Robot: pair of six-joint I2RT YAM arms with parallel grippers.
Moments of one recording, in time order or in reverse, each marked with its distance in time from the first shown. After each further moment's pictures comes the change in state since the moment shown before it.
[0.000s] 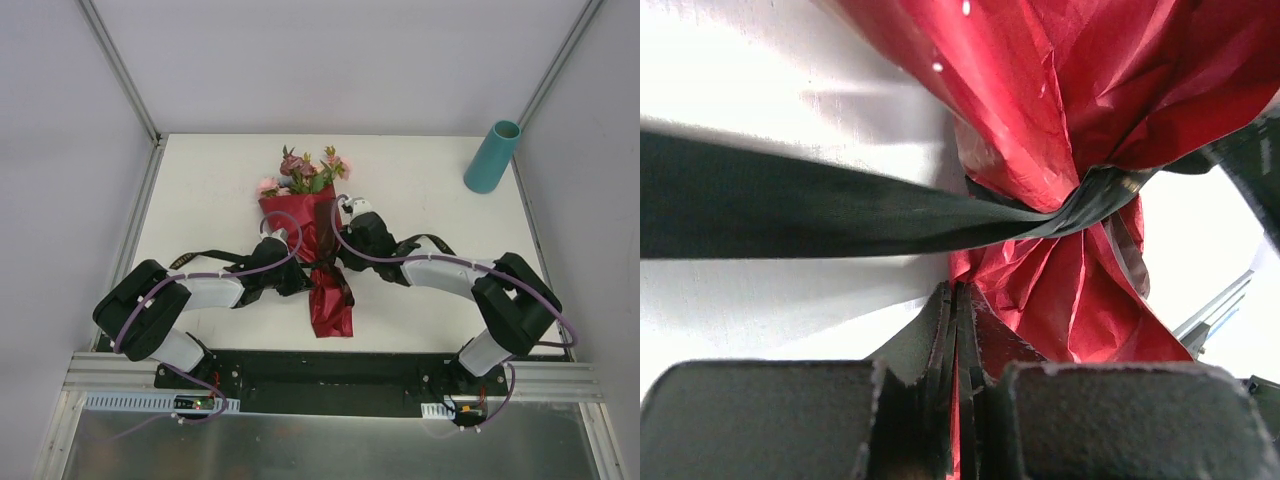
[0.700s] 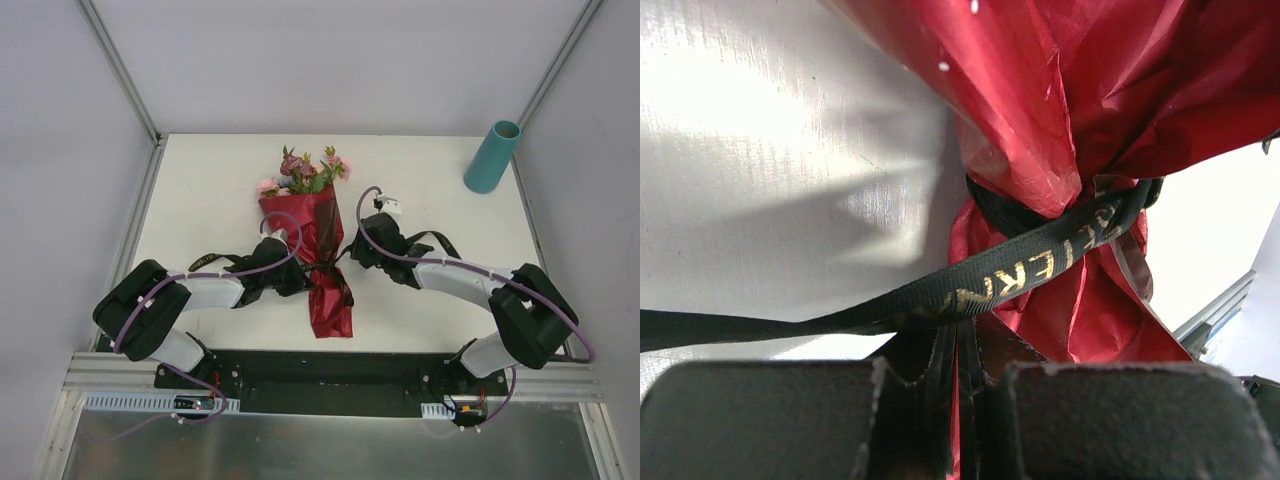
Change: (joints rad) left arm 0.000 0.000 0.000 -0.006 -0.002 -0.001; right arm -0.033 -0.101 -0.050 -0.059 0.240 0.274
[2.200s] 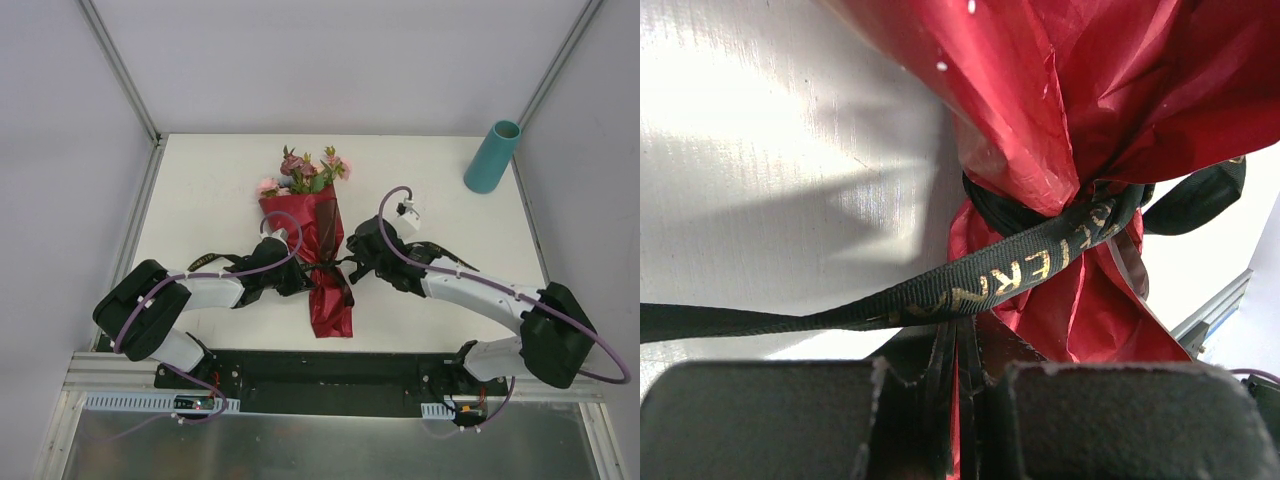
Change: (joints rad) left arm 0.000 0.000 -0.001 0.011 0.002 0.000; right arm 0.118 -0.169 0.063 -0.259 0.246 0.583
